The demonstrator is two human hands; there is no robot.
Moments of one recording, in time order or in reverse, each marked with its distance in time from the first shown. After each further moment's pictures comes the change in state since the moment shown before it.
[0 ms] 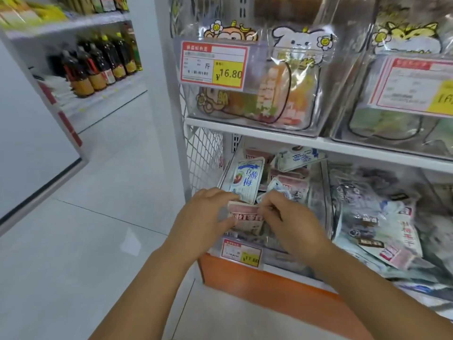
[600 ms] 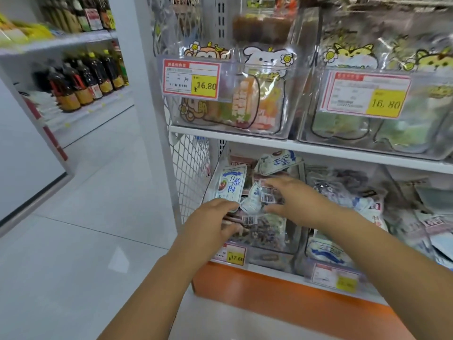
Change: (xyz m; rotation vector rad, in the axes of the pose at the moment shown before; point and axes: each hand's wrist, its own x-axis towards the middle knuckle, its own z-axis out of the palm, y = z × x) left_hand -0.002 0.030 0.017 -0.035 -0.069 0.005; right_hand 0.018 0.021 -0.059 -0.321 -0.223 0.070
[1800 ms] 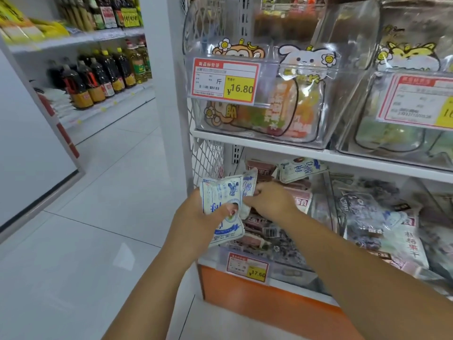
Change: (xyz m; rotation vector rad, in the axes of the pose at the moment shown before) left_hand 0.001 -0.022 -0.041 -0.599 0.204 -0.369; right_hand 0.083 -0.056 0.047 0.383 0.100 0.271
